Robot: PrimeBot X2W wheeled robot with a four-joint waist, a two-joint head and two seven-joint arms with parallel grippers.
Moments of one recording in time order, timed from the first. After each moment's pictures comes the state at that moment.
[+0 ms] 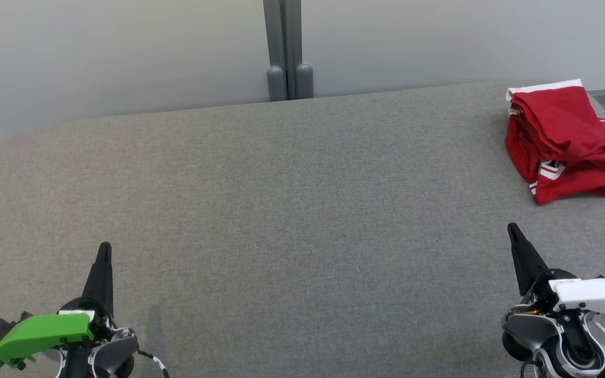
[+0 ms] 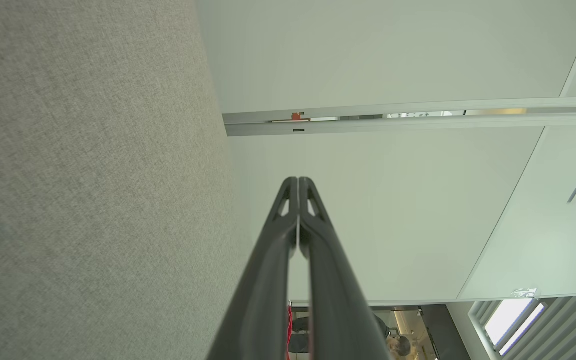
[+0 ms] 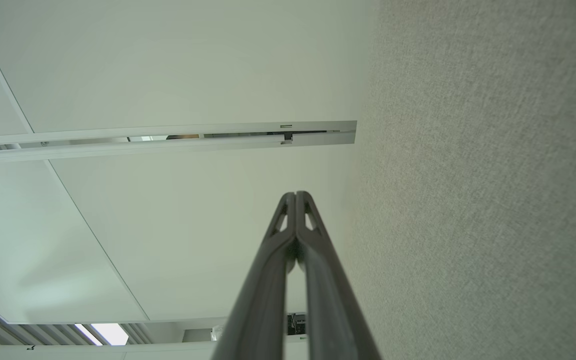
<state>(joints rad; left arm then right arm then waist) -0.10 0.05 0.12 0.25 -1.61 -0.13 0.11 -0.11 -0.06 -0.10 0.24 1.63 0.13 0.10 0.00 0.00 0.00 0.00</state>
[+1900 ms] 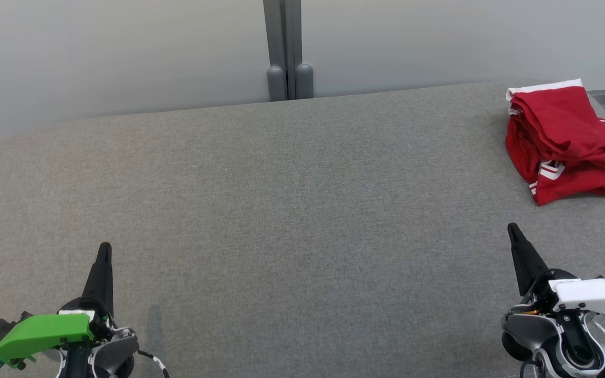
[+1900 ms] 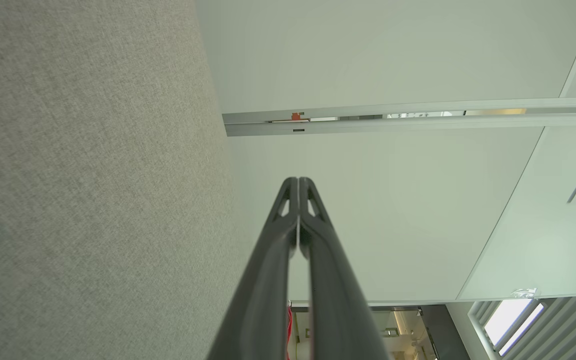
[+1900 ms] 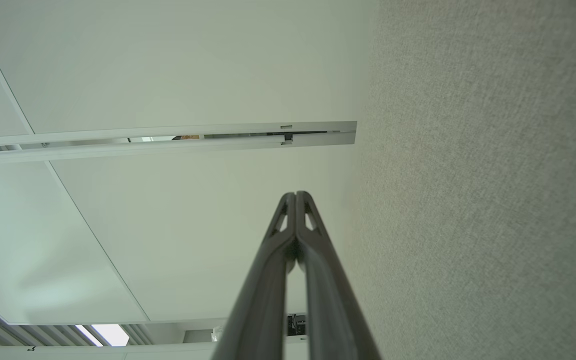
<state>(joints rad) -0.10 0.05 0.12 0.25 -1.61 -0.13 0.11 -0.11 -0.05 -0.11 0.24 1.62 0.13 0.11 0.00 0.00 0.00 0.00</state>
